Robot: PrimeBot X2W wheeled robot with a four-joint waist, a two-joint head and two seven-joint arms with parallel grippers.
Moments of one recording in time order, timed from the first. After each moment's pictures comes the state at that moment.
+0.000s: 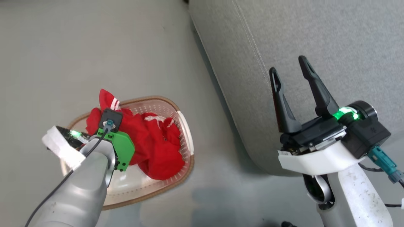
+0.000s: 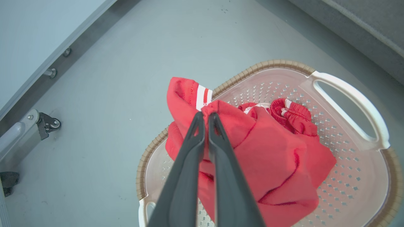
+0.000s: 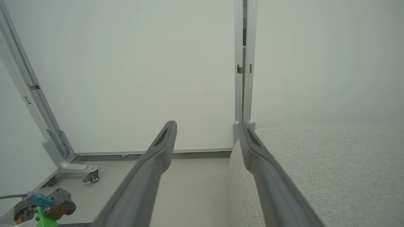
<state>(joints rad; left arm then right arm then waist) -0.79 0.16 -0.64 1.20 -0.24 0.07 -0.20 -0.27 -0.10 0.24 -0.16 0.20 0.13 -0.26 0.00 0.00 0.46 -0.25</state>
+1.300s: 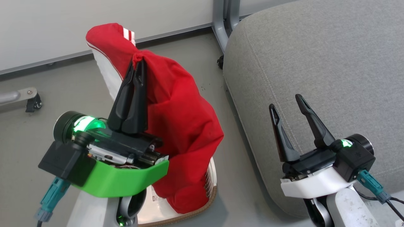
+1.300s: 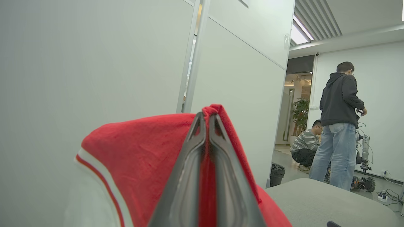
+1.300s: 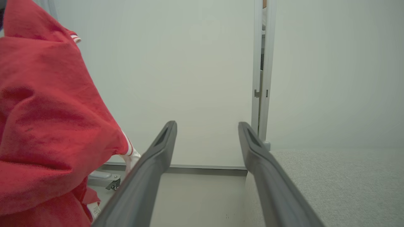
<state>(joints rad) -0.28 0.05 -0.30 -0.27 -0.35 -0.09 -0.26 -0.11 -0.11 0.23 -0.12 0.16 0.13 -0.26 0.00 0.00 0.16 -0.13</state>
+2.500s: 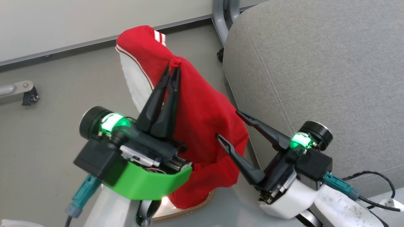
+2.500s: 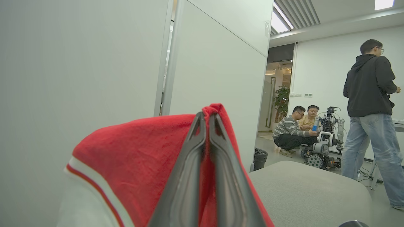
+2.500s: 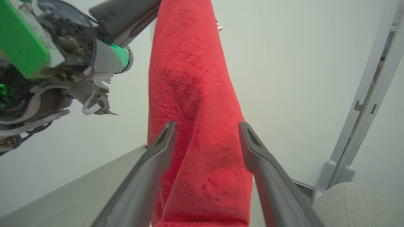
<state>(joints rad) -0.31 0.05 -0.40 -0.24 -0.31 -0.11 -0.26 -0.31 -0.37 0.65 -0.16 0.30 0.13 -0.26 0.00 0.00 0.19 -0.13</state>
